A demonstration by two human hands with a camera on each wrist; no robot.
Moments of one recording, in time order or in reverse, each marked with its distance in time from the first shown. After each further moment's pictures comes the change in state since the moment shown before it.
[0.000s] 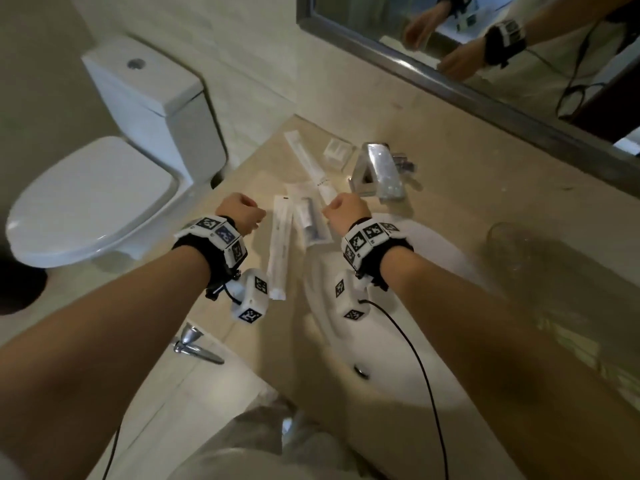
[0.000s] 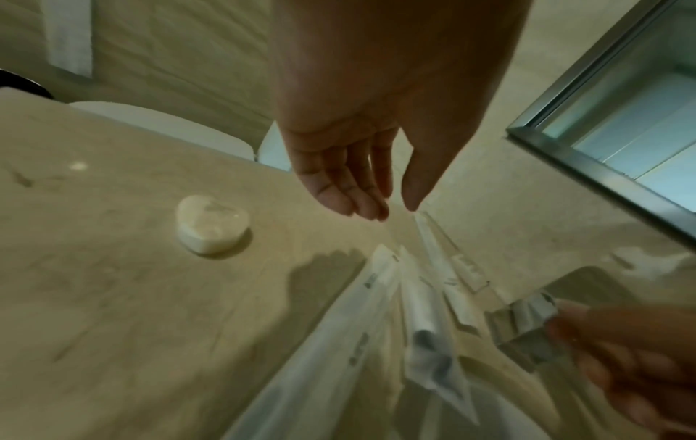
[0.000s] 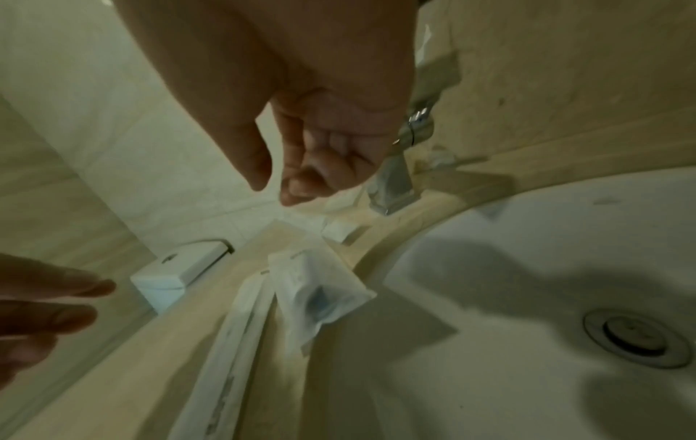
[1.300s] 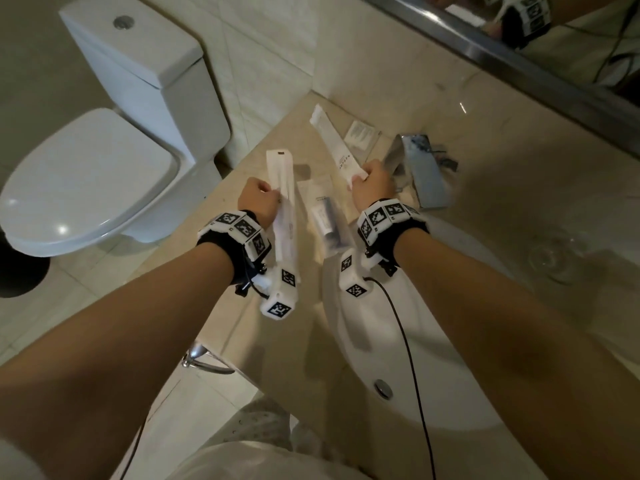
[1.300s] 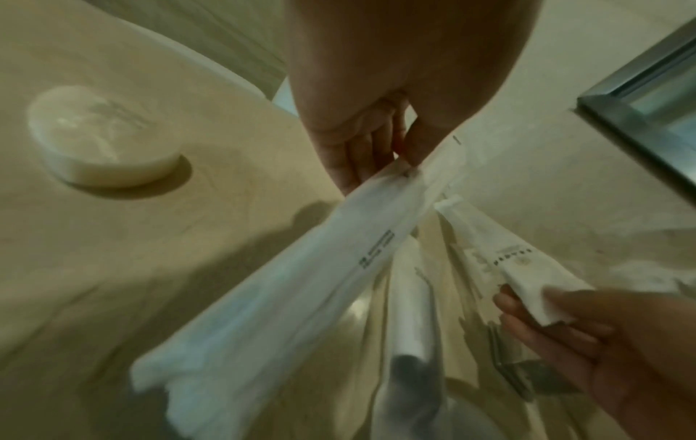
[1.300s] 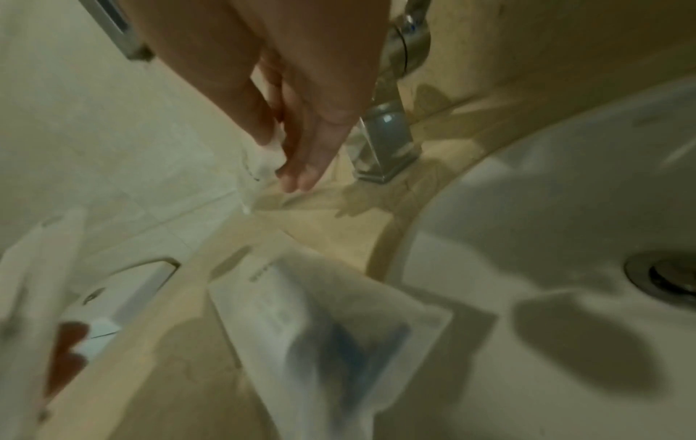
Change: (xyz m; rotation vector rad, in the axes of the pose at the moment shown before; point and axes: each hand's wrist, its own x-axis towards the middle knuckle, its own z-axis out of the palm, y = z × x) left_hand 0.058 0.003 0.023 -0.115 0.100 -0.031; right_hand 0.091 -0.004 0.021 0.197 0.205 0.058
